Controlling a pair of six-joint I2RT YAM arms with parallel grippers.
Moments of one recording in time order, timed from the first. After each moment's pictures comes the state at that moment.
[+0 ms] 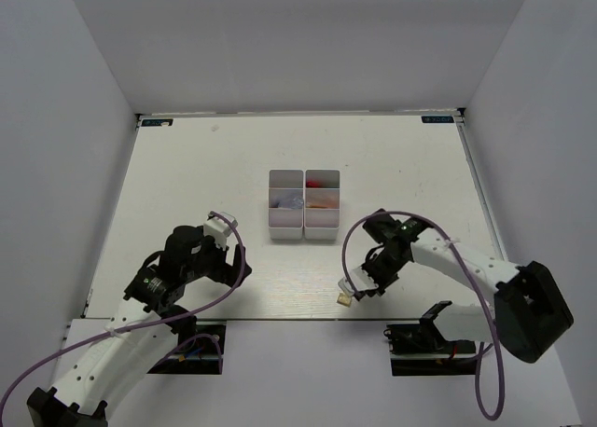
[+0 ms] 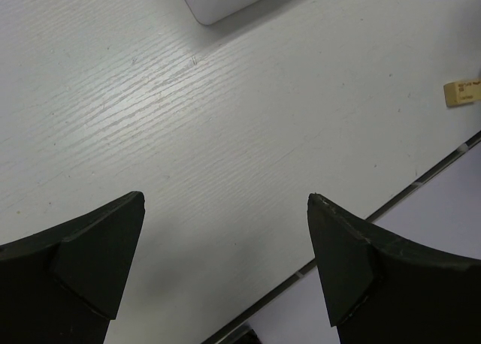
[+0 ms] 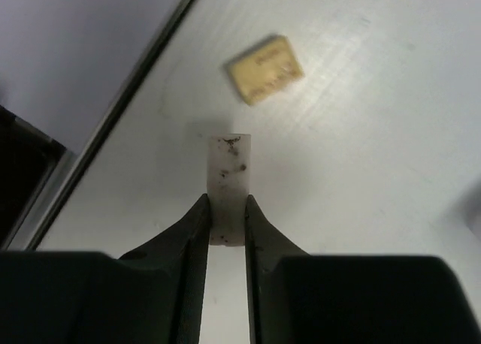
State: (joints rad) left arm -0.48 0.53 0.48 -0.61 0.20 -0.09; right arm 0.68 1.26 0.68 -0.97 -0.53 -1.64
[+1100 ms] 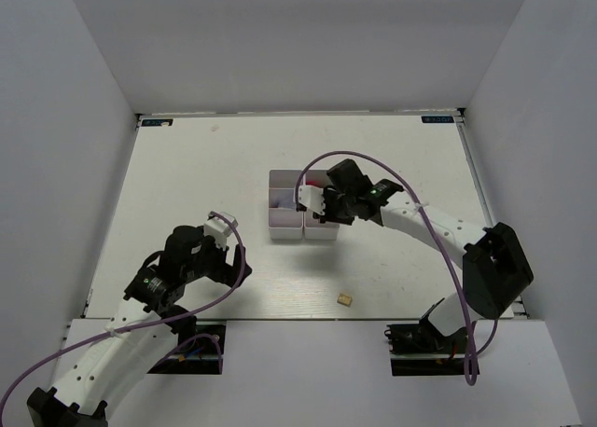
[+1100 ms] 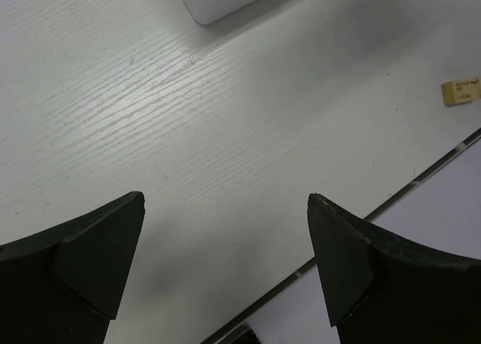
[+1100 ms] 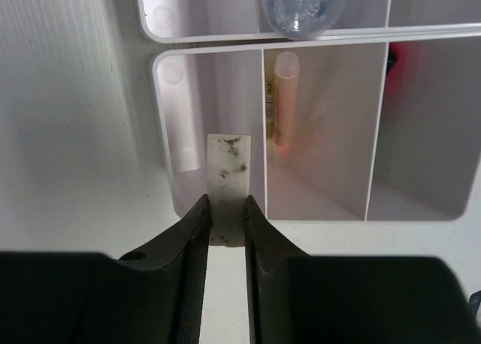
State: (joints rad) left arm -0.48 0.53 0.48 -0.61 0.21 -0.09; right arm 0.74 1.51 1.12 -0.55 -0.15 -0.84
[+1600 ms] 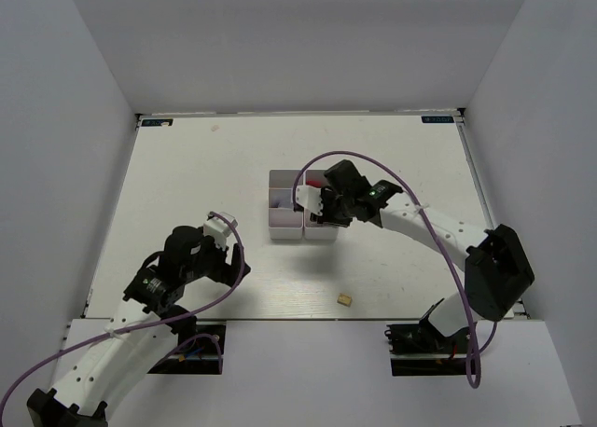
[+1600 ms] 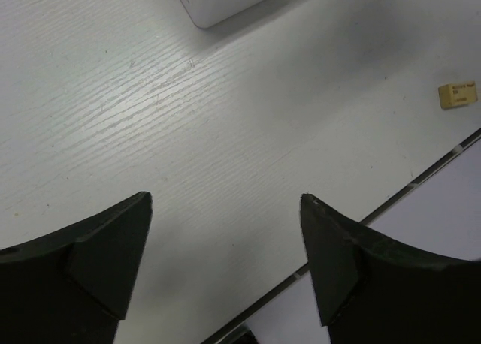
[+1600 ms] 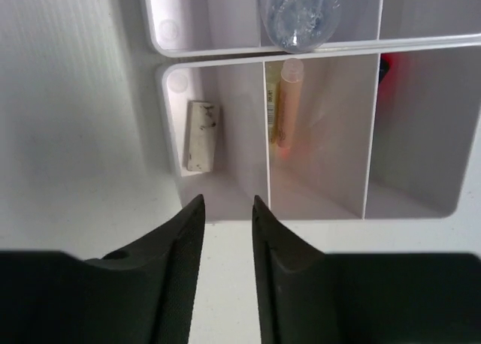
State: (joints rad) left arm -0.48 0.53 0.48 -0.61 0.21 -0.09; right arm 0.77 1.52 1.13 -0.55 -0.12 -0.82
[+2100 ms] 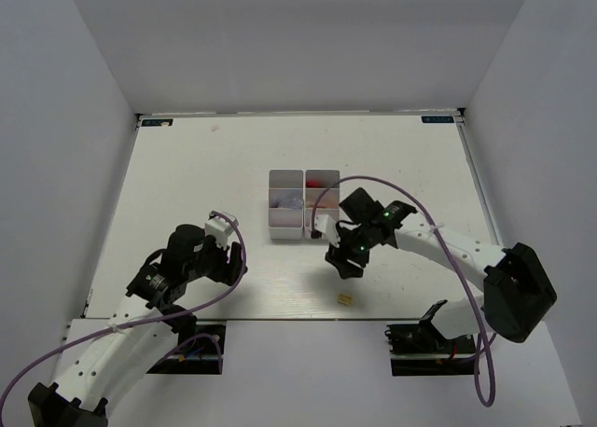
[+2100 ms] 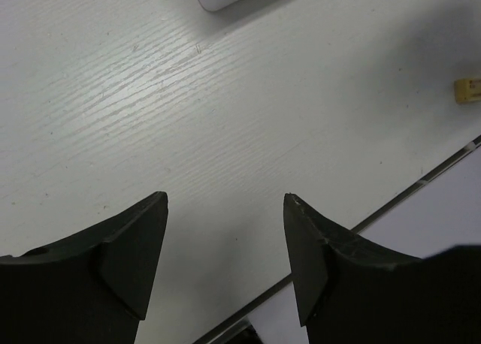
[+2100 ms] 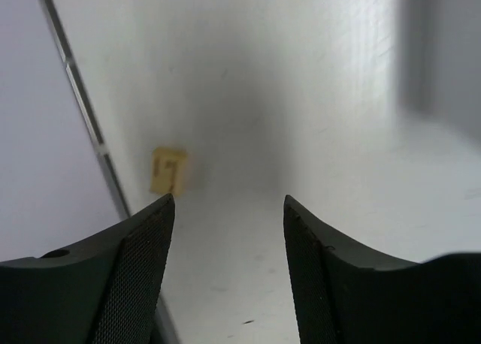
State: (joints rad) left arm -0.48 0.57 0.48 -0.62 0.20 -0.10; right arm 0.78 1.35 0.94 -0.75 -0.41 -0.55
